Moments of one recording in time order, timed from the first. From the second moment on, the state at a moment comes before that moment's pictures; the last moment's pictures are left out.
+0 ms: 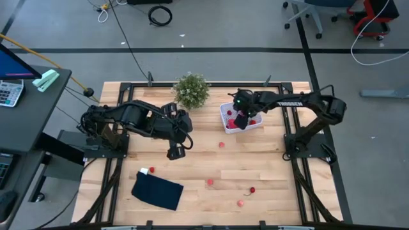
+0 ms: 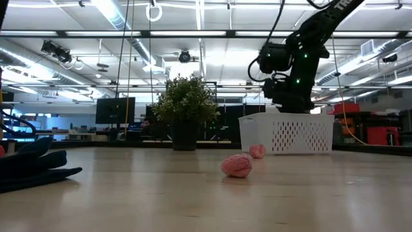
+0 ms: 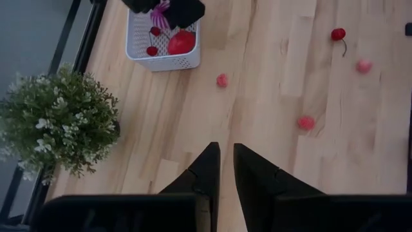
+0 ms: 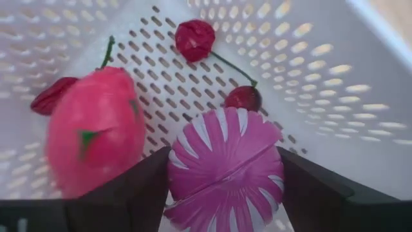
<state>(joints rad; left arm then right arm) -0.26 1.80 2.31 -1.57 -0.37 -0.36 -0.48 1.56 0.89 -0.59 0.09 0.12</state>
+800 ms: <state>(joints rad) -0.27 1.80 2.31 -1.57 -0.37 -0.41 -0.48 1.39 0.89 -0.64 0.07 0.11</state>
